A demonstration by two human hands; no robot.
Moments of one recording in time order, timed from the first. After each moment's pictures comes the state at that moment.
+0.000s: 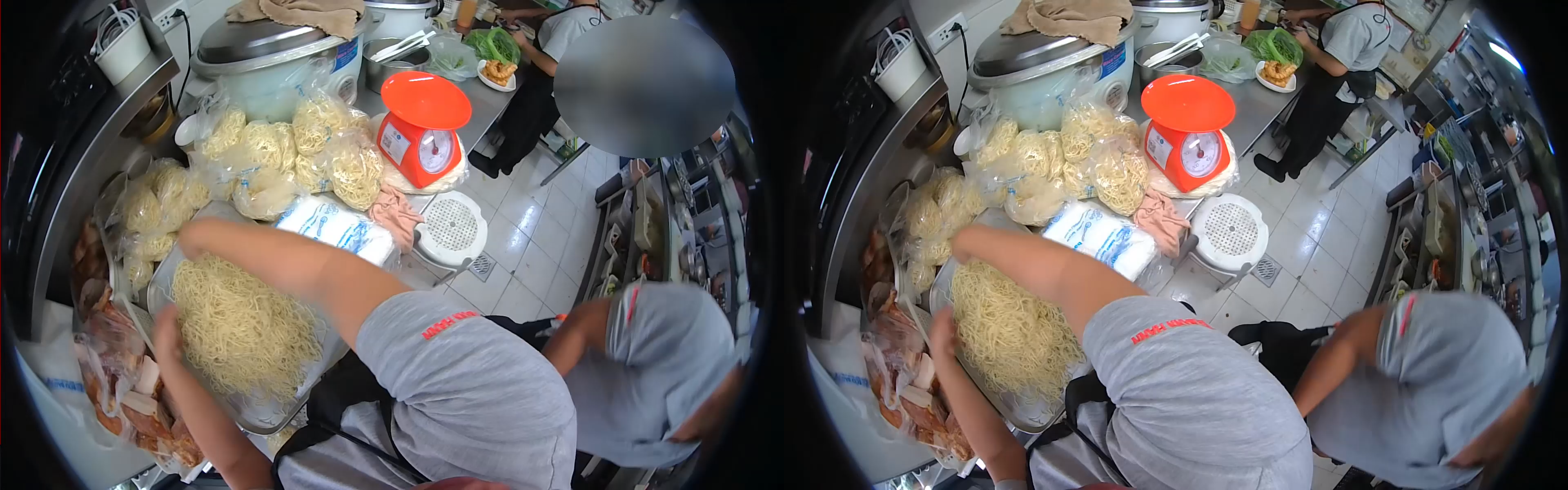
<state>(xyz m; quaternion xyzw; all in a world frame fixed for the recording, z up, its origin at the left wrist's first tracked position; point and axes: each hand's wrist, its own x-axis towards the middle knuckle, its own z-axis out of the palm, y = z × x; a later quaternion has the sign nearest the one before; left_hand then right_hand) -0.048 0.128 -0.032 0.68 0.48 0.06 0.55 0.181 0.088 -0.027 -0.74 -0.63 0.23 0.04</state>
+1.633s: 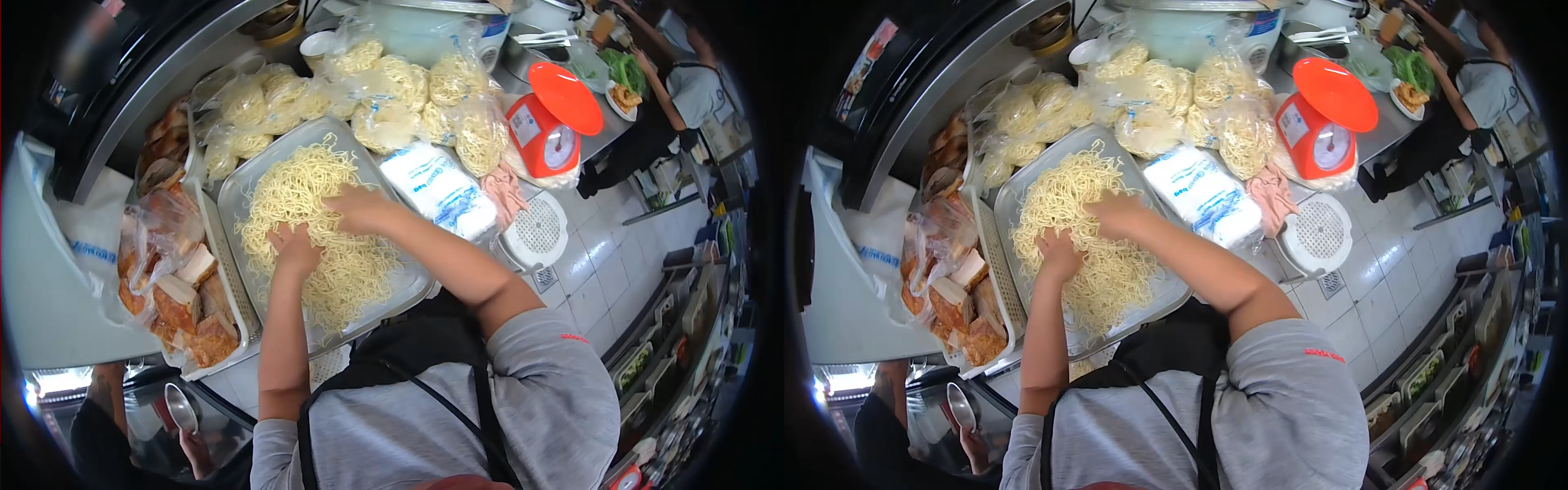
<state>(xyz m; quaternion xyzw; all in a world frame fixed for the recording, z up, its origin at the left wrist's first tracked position) -0.023 -0.007 -0.031 0.88 0.41 -0.15 0.17 0.110 -0.100 -0.026 -0.81 -0.54 0.17 0.17</state>
